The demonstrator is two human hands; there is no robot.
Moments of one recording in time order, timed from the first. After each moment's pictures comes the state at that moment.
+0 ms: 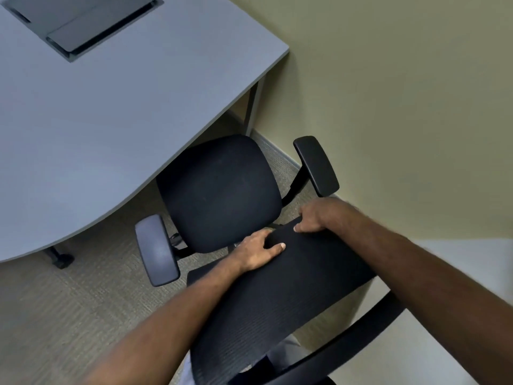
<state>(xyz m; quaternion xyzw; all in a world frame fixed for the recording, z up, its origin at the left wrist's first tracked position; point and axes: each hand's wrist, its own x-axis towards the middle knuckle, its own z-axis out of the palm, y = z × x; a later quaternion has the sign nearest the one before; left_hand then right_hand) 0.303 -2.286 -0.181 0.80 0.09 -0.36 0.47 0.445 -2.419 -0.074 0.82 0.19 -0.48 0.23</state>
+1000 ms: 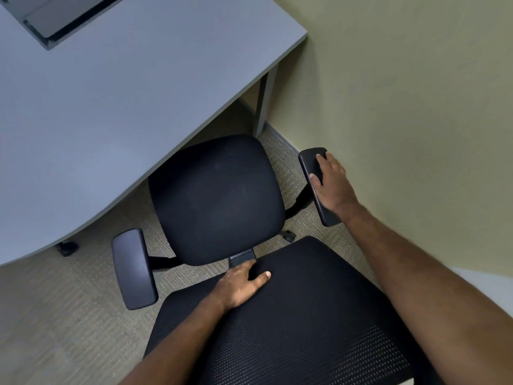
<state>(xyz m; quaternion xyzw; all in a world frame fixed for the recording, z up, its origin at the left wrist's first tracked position) 0.322 -2.308 -0.239 0.76 0.22 -0.43 0.43 0.605 -2.488 -0.223 0.95 0.13 -0.23 -0.17</state>
